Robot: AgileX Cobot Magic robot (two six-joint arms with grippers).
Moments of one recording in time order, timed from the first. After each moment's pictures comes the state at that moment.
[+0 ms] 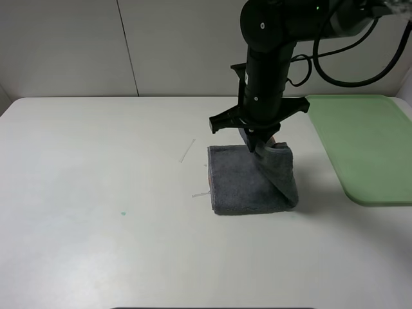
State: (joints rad) left arm 0.12 0.01 -0.51 0.15 1.09 -0.25; right arm 0.61 1.96 -1.46 -0.12 1.05 0.39
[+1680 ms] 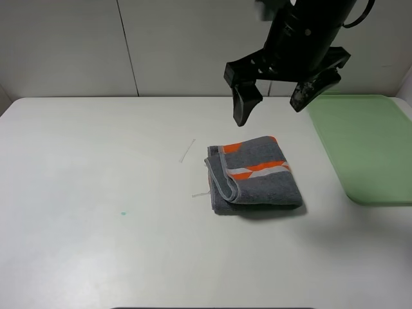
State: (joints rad) left arm 0.12 0.01 -0.51 0.15 1.09 -0.25; right arm 0.61 1.65 -1.46 0.02 1.21 0.18
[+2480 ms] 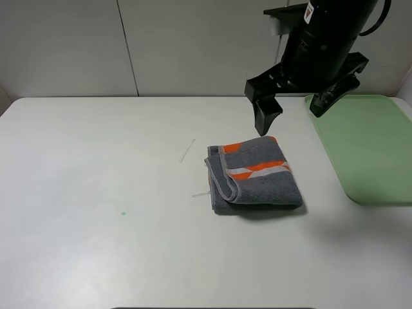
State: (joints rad) left arm 0.12 0.01 -0.51 0.15 1.09 -0.25; right arm 0.58 1.64 -1.39 -0.06 1.22 0.18
